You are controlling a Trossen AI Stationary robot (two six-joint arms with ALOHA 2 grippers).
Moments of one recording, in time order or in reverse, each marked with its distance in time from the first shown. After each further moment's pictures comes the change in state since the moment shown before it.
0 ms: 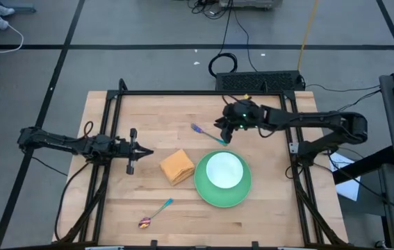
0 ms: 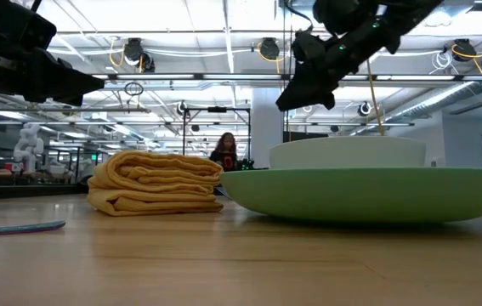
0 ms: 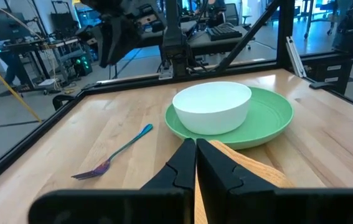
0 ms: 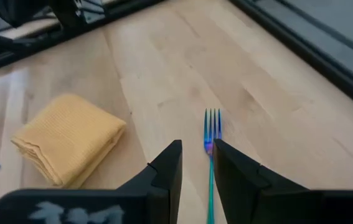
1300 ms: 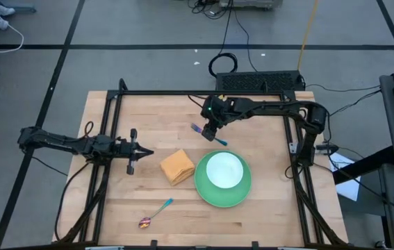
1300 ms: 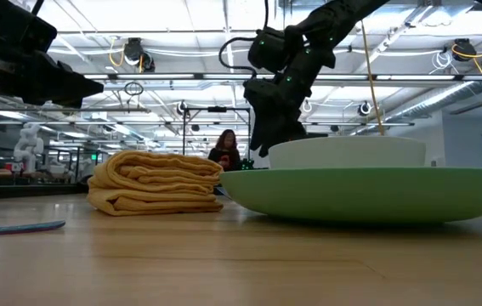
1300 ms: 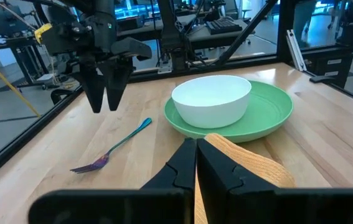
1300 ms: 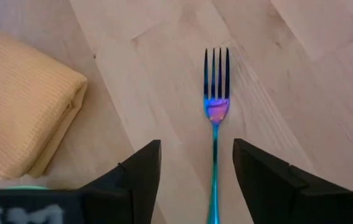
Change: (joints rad) left arm 0.000 0.000 0.000 -0.024 0.000 -0.004; right arm -0.042 0.467 0.464 -0.446 -0.102 0.003
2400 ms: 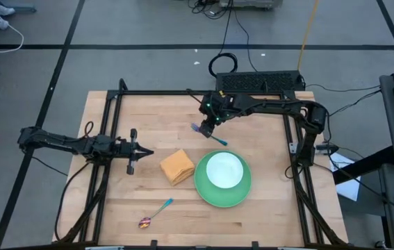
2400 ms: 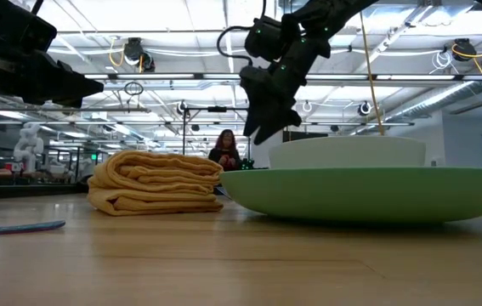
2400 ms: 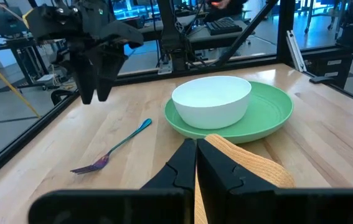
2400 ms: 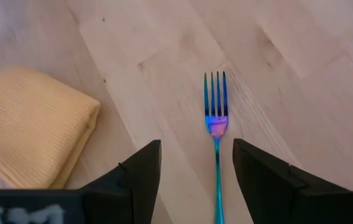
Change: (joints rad) left arm 0.000 0.000 0.000 0.003 0.000 0.000; right arm 0.000 0.000 0.088 -0.055 0.011 0.051
